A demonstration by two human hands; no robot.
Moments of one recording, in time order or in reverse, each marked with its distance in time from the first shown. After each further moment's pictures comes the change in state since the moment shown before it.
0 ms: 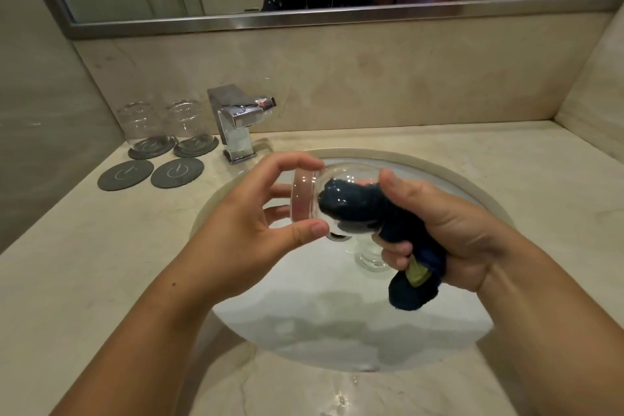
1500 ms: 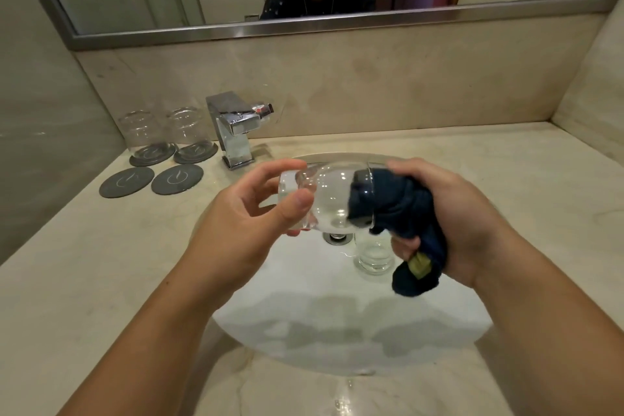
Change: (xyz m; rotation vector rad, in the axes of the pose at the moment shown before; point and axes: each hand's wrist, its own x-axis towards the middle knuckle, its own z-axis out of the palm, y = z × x) left_hand 0.003 0.000 0.007 -0.235 0.181 -0.165; right_hand 0.004 -0.009 -0.002 0.093 0.358 -0.041
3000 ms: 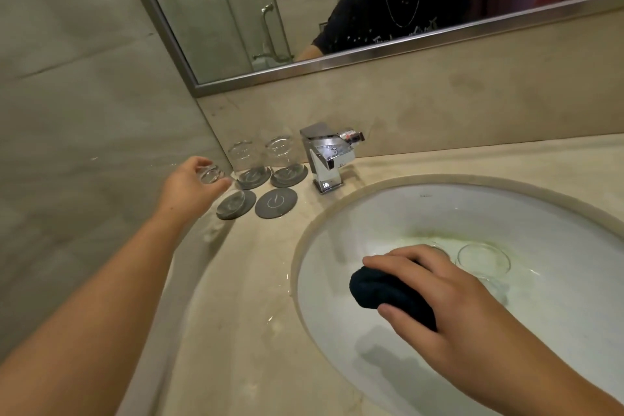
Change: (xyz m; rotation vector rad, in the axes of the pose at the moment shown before) left_hand 0.099 -0.020 -0.242 0.948 0.565 -0.215; right_hand 0.010 0.073 0.050 -0.987 -0.234 -0.612
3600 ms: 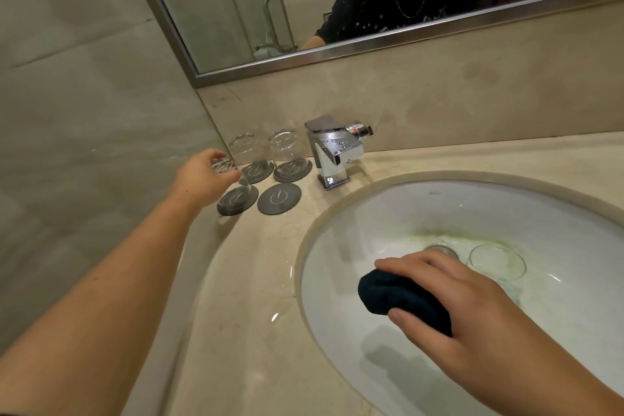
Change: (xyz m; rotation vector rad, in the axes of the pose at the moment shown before) left_hand 0.027 0.000 0.018 0.137 -0.098 -0.013; right_hand 0.002 0.005 0.002 0.020 0.031 0.022
